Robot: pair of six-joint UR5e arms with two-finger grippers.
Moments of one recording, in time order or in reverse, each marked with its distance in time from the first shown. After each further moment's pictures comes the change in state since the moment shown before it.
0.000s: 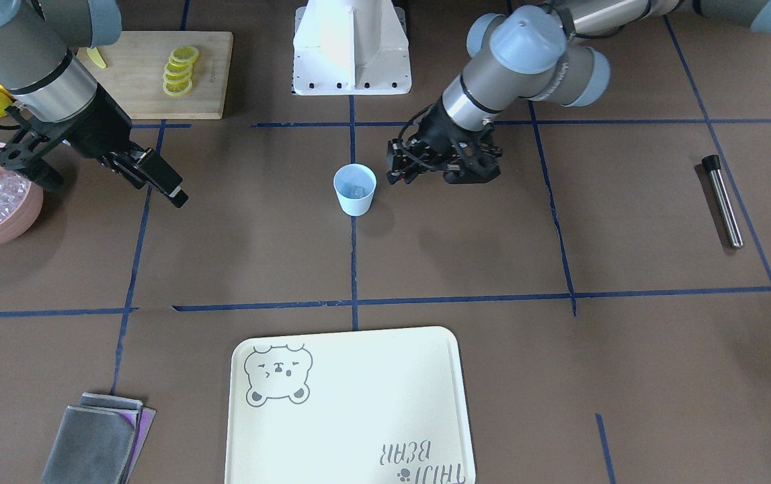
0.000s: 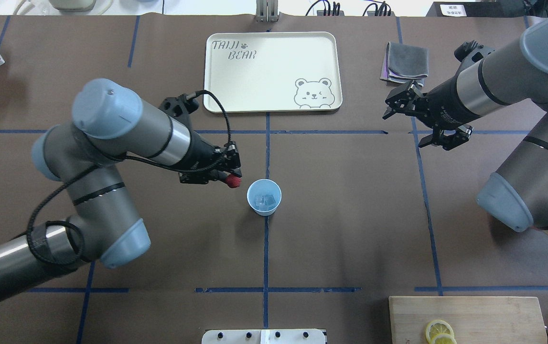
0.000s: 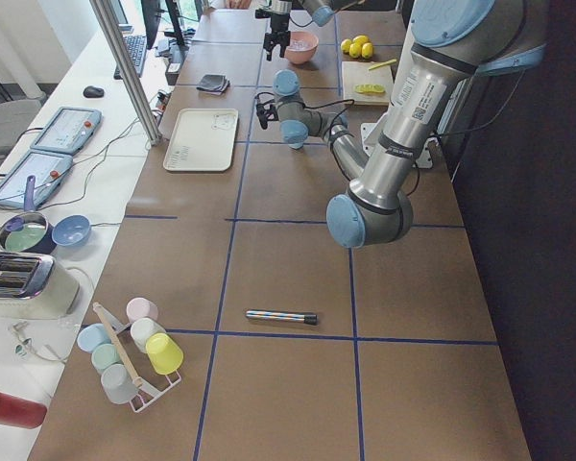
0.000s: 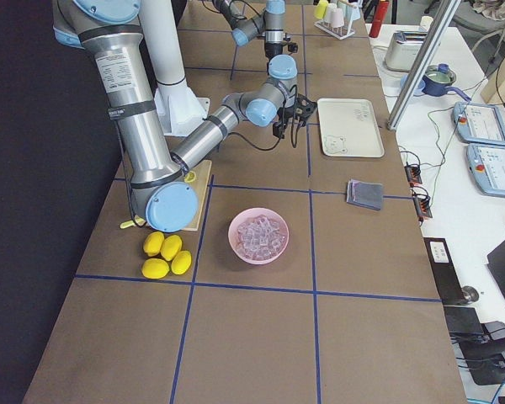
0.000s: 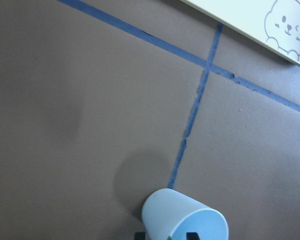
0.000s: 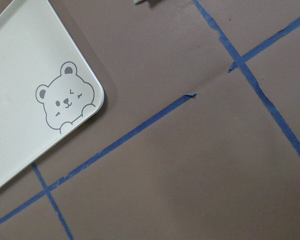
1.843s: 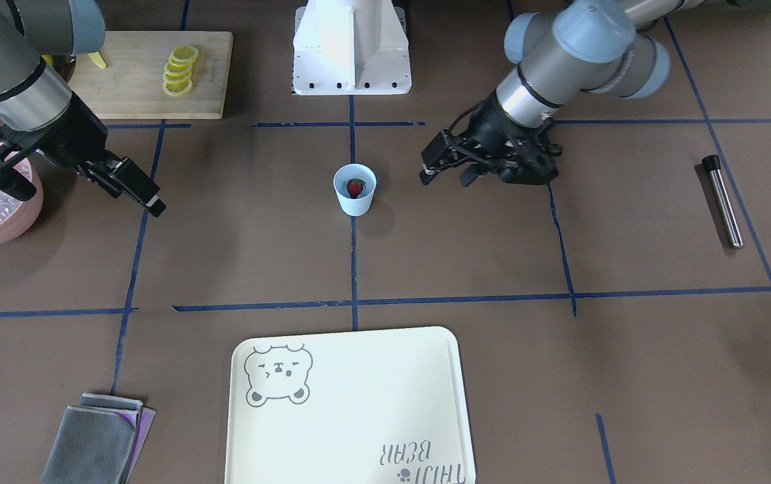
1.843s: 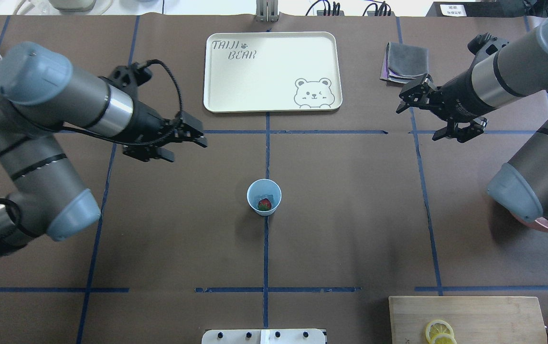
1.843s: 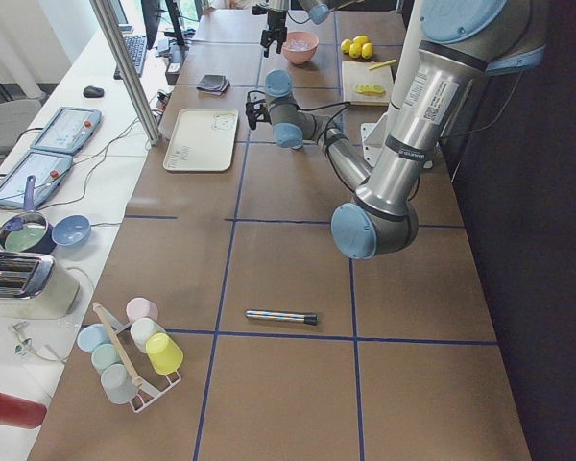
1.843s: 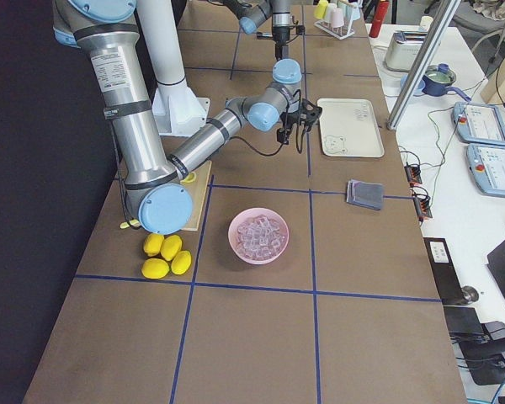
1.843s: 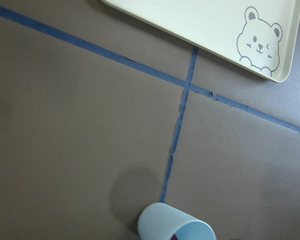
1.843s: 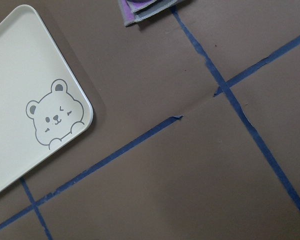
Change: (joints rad) left arm -0.213 0.195 -0.125 -0.001 -0.172 0.217; right arm 0.049 -0.026 -0.012 -0.003 0.024 -0.068
